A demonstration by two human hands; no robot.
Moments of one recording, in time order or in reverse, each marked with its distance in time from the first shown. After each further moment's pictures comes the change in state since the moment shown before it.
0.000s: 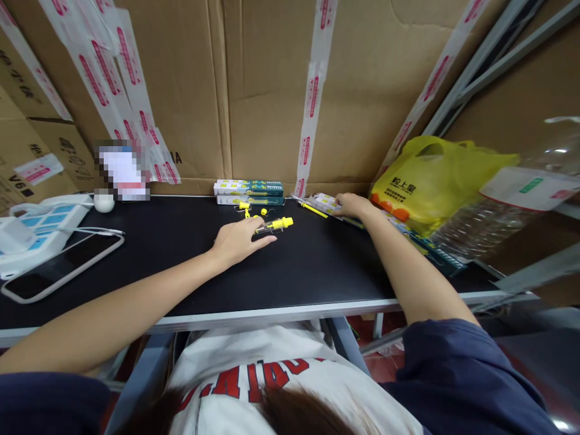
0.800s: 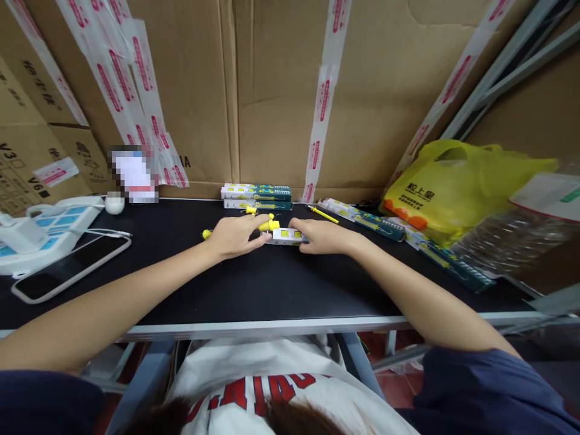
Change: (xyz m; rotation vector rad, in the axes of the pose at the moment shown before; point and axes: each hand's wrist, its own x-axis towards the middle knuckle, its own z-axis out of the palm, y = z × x) left_hand 0.010 -0.026 -0.013 0.172 -0.042 0.119; right_hand -0.087 -0.119 -0.037 0.150 0.036 -0.676
